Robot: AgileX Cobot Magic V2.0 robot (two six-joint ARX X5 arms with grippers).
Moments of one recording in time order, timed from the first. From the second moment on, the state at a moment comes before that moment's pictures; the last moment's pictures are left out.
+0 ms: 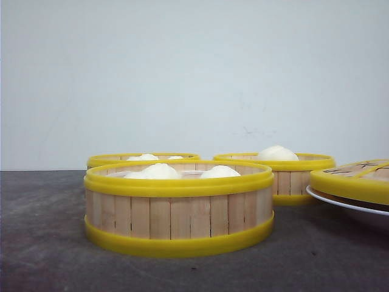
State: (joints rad) left arm -0.14 0.04 0.06 -0.04 -0.02 -0.52; right arm 0.12 0.00 0.01 0.09 0.00 0.21
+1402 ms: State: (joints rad) left arm -0.16 2.11 1.87 -1.05 0.15 -0.30; right arm 0.12 0.00 0.01 0.01 -0.18 0.29
